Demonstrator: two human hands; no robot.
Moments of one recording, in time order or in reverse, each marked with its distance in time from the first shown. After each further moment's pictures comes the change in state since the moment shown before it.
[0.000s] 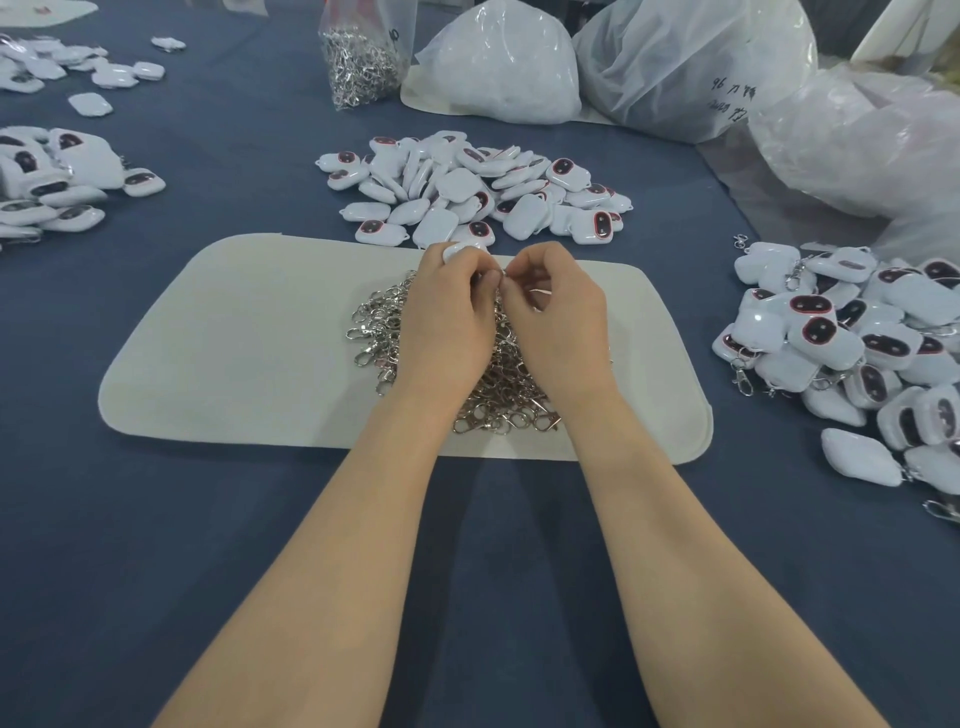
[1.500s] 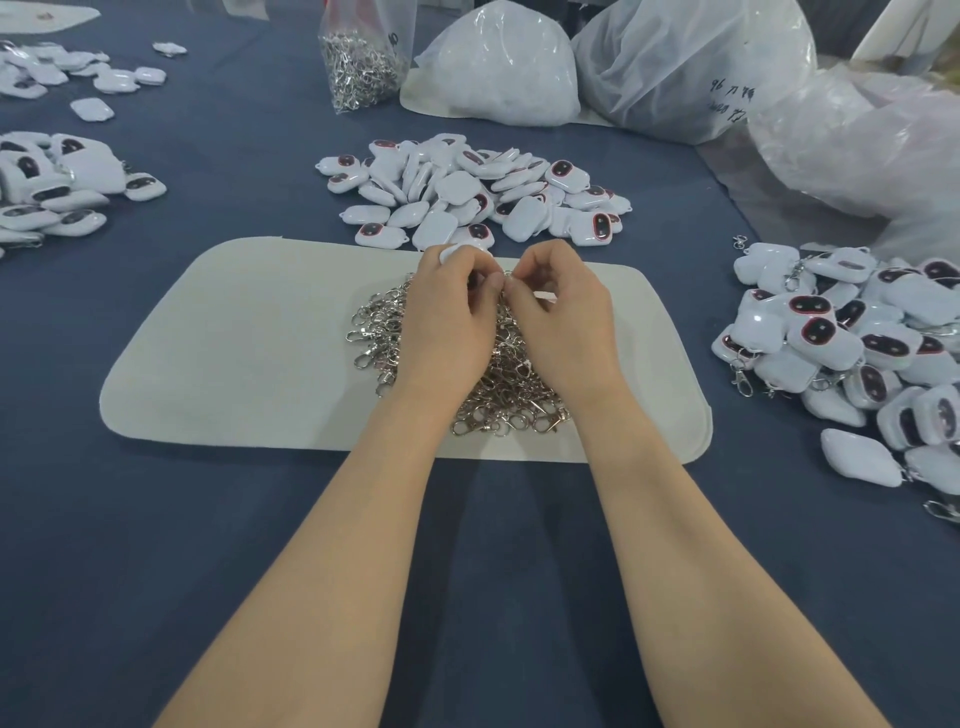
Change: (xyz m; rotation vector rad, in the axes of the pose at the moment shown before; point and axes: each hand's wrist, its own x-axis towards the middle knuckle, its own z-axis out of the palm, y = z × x) left_hand -0.001 0.000 -0.001 -0.053 -0.013 0.018; right_hand 0.003 0.004 -0.006 0.036 -0.030 -0.036
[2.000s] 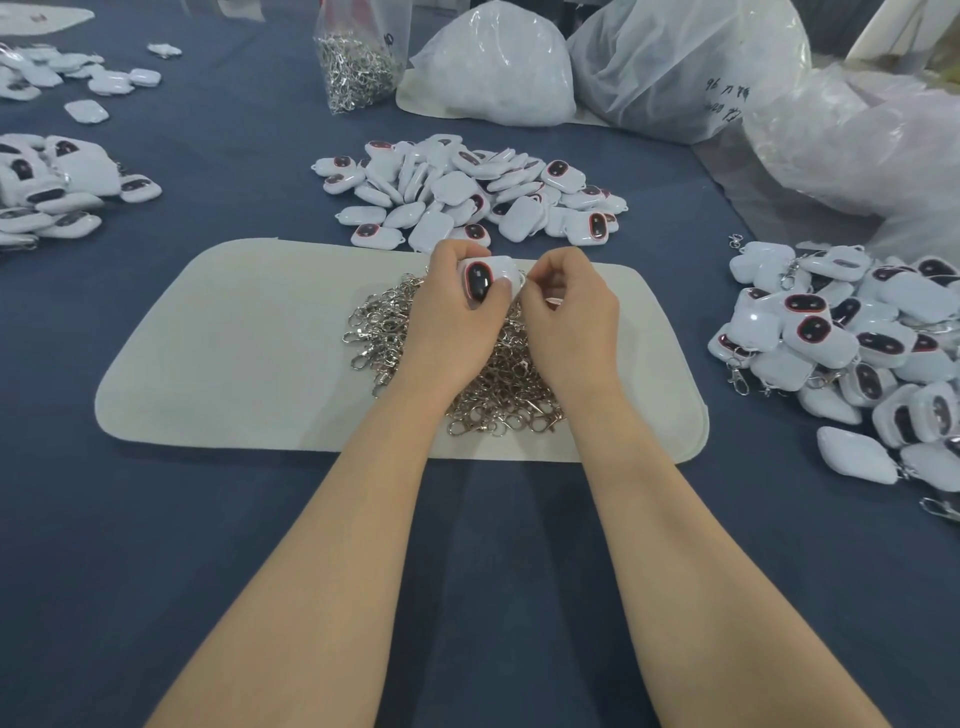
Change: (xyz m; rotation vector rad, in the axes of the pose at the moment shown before) left_hand 0.002 0.004 0.003 -0.299 -0.079 -0.208; right_hand 0.002 0.007 0.000 -0.080 0.135 0.074
